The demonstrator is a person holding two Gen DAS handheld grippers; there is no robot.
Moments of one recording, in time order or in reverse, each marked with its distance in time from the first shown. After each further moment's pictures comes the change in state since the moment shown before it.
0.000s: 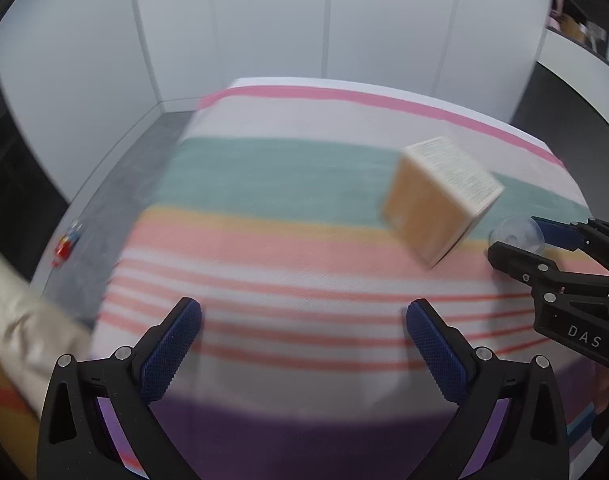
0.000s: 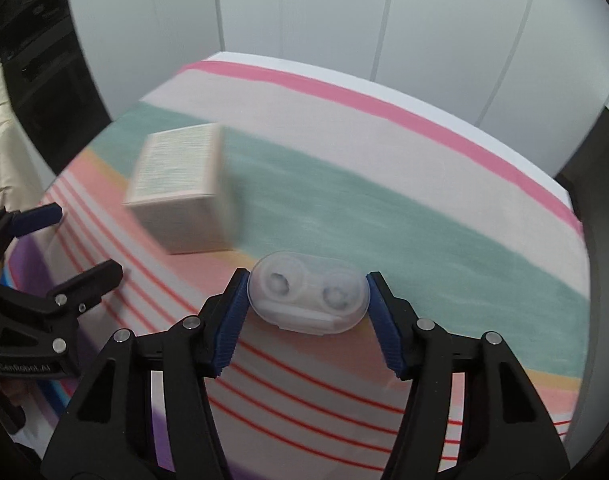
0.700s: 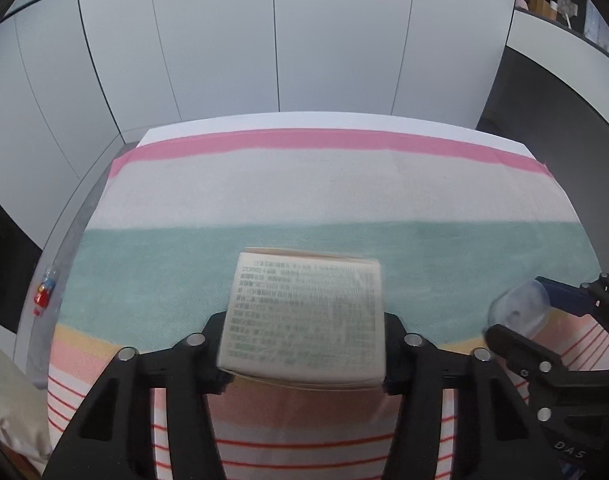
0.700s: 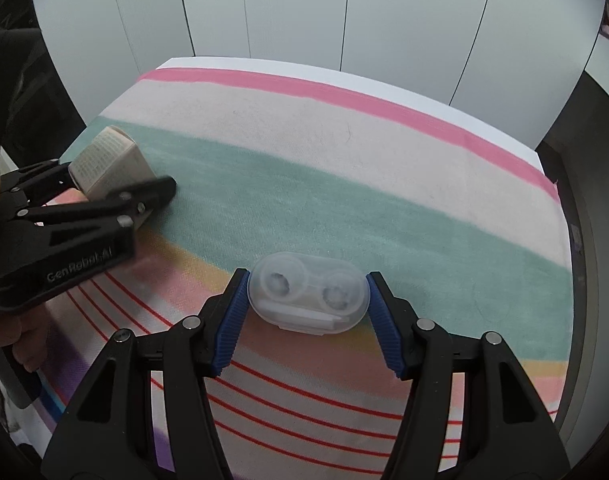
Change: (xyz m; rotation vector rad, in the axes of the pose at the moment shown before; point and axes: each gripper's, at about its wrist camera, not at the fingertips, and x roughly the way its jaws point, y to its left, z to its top) left arm 0.033 -0.064 0.061 0.090 -0.014 -0.054; right arm -0.006 -0.047 -0.010 0.079 0.030 -0.011
